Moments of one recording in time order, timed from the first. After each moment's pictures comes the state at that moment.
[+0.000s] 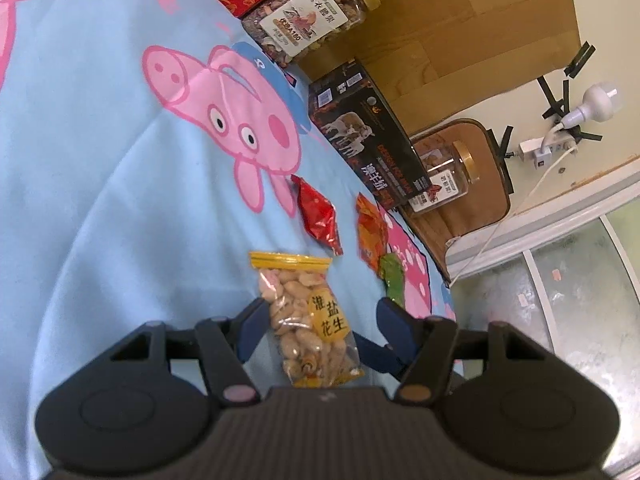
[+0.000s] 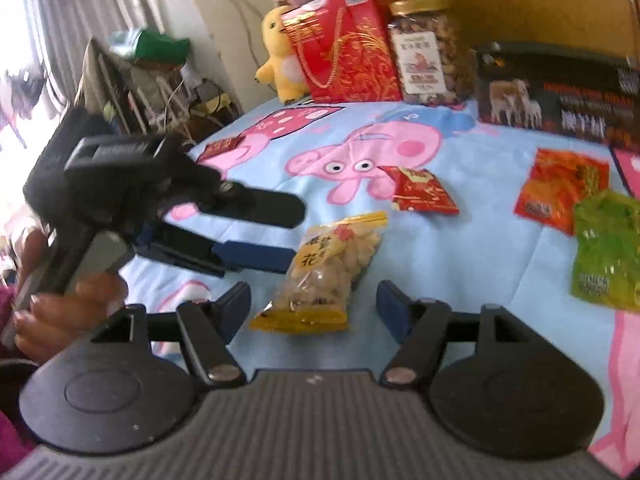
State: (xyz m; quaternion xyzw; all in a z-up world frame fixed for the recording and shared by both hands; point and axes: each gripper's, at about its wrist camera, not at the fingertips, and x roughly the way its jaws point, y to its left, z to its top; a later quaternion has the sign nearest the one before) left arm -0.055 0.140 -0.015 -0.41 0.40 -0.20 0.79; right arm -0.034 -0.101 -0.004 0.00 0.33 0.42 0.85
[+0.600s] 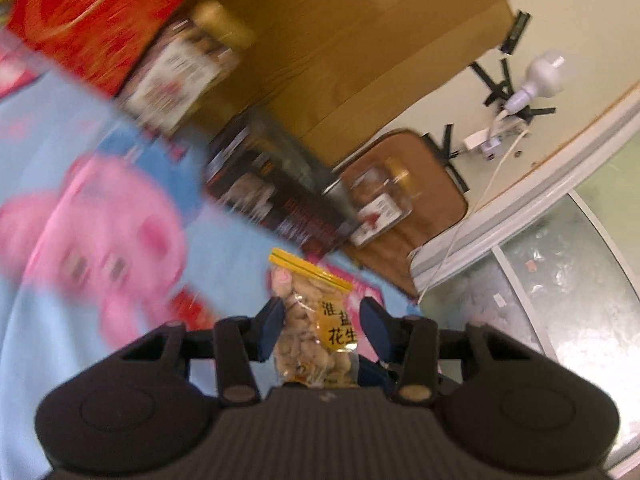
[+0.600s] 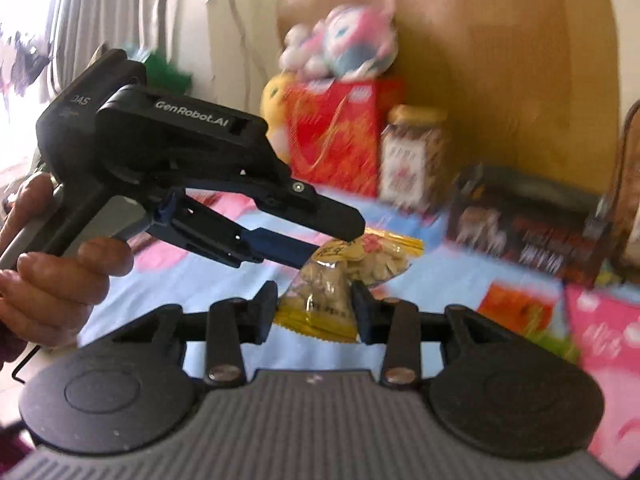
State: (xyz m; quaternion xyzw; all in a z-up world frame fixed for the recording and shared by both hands) left arm 0.017 0.096 0.072 -0.33 0.34 -0.26 0.84; right arm -0.013 -0.110 0.042 -0.05 0.18 0.36 0.91
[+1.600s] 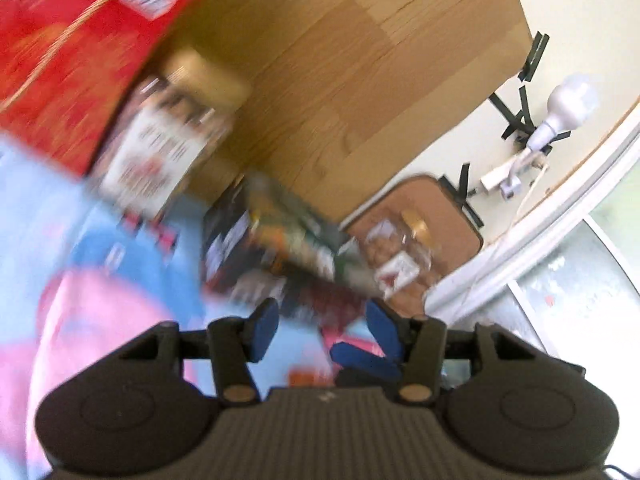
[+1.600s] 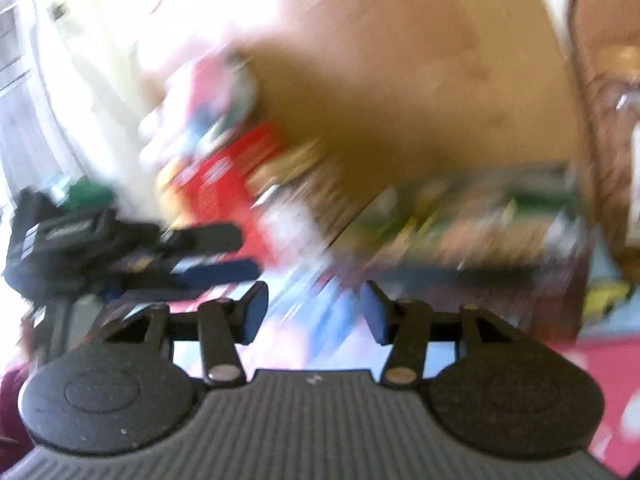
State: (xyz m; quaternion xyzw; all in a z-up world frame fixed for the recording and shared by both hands) left arm 0.086 0.125 0.067 -0.33 0.33 -0.26 0.85; right arm 0.102 -0.148 0.042 0.12 0.28 0.38 0.88
